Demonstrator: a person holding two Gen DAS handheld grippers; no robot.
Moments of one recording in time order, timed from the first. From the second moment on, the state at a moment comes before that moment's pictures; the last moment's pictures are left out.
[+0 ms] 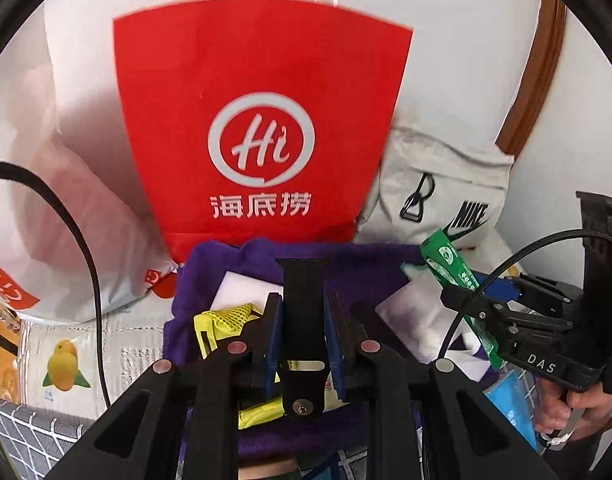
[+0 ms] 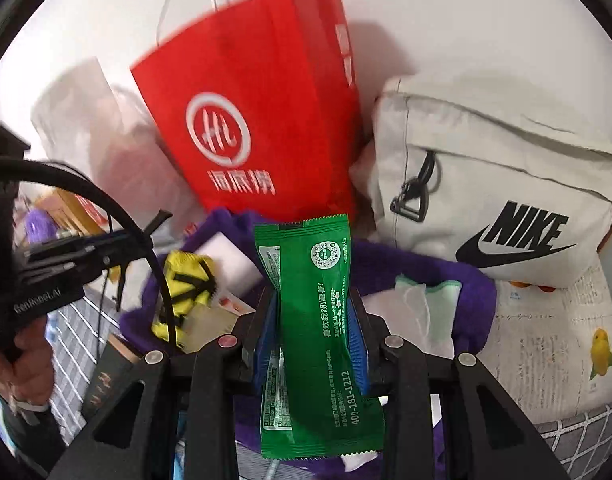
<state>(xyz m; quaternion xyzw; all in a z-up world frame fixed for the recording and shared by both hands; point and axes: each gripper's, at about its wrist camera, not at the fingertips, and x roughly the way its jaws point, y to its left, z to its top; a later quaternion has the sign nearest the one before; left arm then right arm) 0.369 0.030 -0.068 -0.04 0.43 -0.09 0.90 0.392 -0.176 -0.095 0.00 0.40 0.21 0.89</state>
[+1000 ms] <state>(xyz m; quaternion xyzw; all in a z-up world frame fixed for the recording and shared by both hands) 0.395 0.024 -0.116 -0.04 0.48 -0.11 0.87 0.404 -0.158 -0.136 -0.07 0.45 0.19 0.87</state>
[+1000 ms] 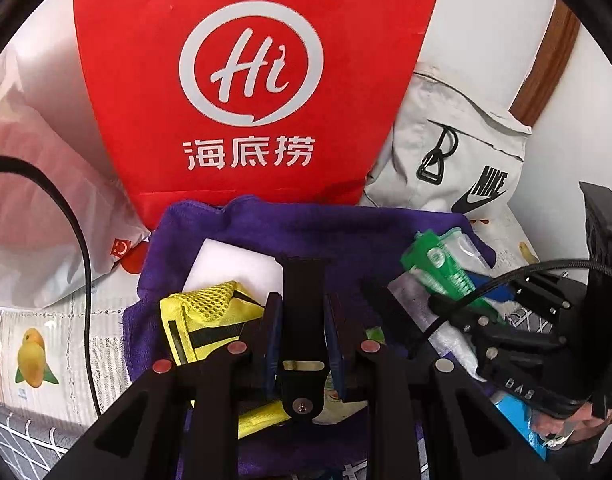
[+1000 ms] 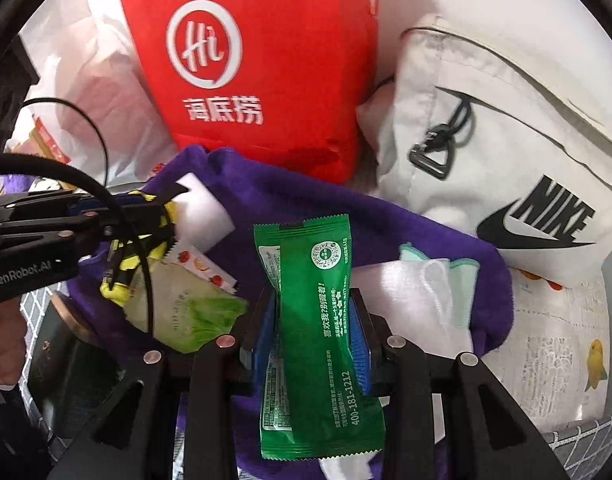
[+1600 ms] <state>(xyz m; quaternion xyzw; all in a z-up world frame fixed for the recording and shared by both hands) 0.401 0.022 -0.127 -0.04 0.50 -0.11 0.86 0.415 -0.165 -0.148 -0.06 0.46 0.18 0.87</state>
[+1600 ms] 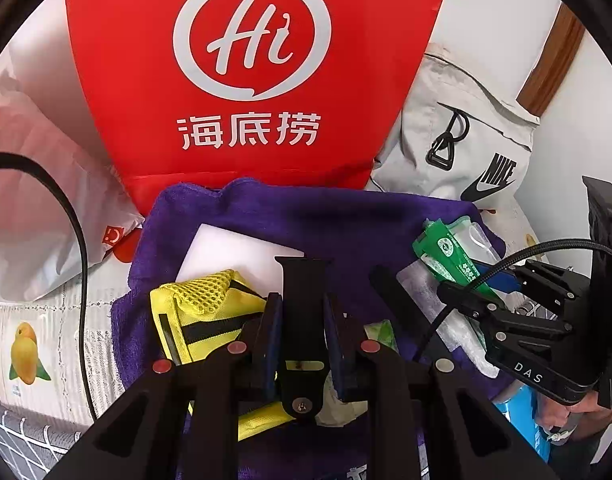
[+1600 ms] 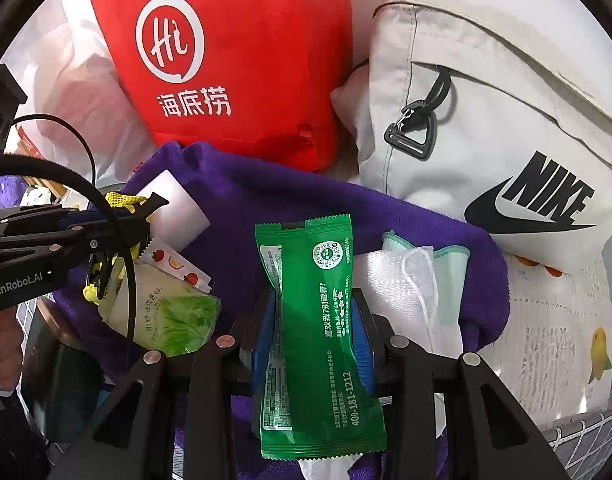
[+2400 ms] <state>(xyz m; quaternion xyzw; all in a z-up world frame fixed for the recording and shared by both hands) 0.405 0.018 -0.137 -0.03 0.52 -0.11 0.84 0.419 -0.171 -0.156 -0.05 0.49 0.18 0.85</state>
